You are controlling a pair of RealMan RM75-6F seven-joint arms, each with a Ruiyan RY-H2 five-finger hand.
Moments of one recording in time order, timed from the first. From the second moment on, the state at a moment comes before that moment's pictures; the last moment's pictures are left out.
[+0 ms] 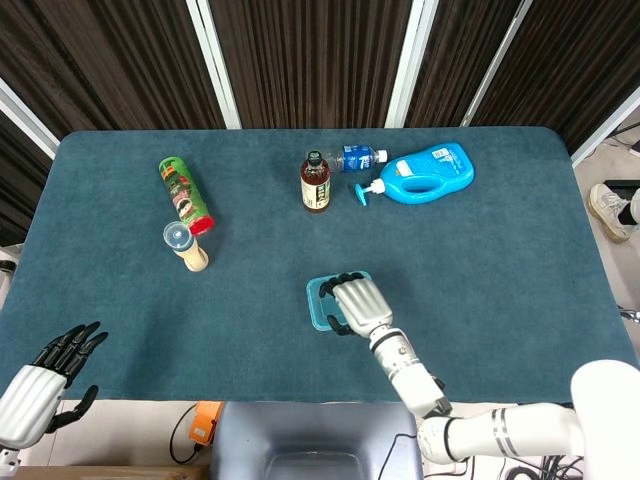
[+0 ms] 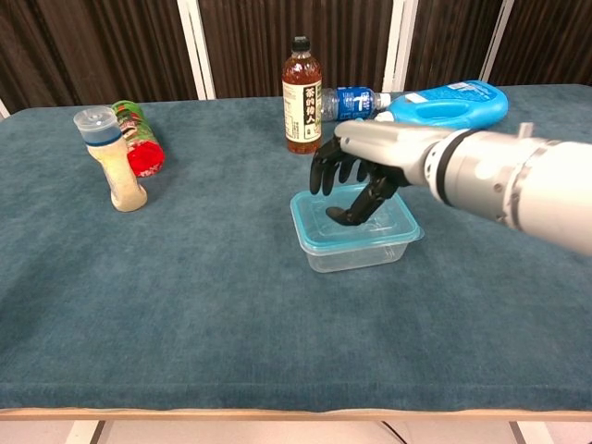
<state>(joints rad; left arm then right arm) -0.10 -1.00 0.12 -1.60 1.82 1.56 -0.13 0.90 -1.59 0.17 -1.80 -0.70 1.13 -0.69</state>
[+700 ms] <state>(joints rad) -0.09 -1.00 0.13 -1.59 1.82 1.57 -0.14 0.93 -1.71 0.17 -1.69 -0.66 1.15 -0.75</state>
